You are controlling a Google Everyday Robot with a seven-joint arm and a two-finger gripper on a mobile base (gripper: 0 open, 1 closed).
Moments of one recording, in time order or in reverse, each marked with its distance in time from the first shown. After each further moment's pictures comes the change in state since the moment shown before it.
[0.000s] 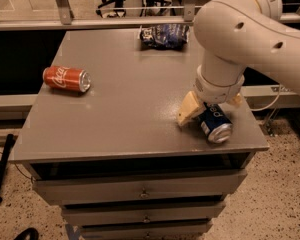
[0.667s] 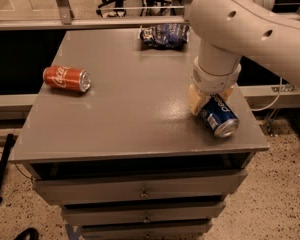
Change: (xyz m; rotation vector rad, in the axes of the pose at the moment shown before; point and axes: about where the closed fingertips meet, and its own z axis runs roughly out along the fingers) arm -0.022 -0.005 -0.005 0.021 0.001 -0.061
